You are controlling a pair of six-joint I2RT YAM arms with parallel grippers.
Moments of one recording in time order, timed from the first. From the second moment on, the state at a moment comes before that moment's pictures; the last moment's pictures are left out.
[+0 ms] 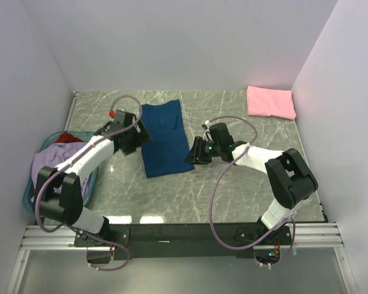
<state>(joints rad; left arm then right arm) -0.28 1.50 1.06 -0.42 0.00 -0.79 0.51 1.67 0.88 0.04 -0.53 0.72</state>
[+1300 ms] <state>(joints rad) -0.52 1.63 0.94 -0.65 -0.14 -0.88 0.71 1.86 1.19 -0.53 0.08 0.64</state>
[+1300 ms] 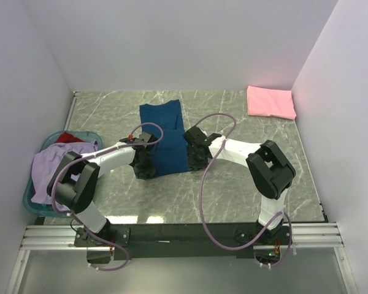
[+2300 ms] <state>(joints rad) -0.52 1.68 0.99 -0.65 -0.08 -0.85 0.72 2.00 1.40 -0.73 0.04 0.63</state>
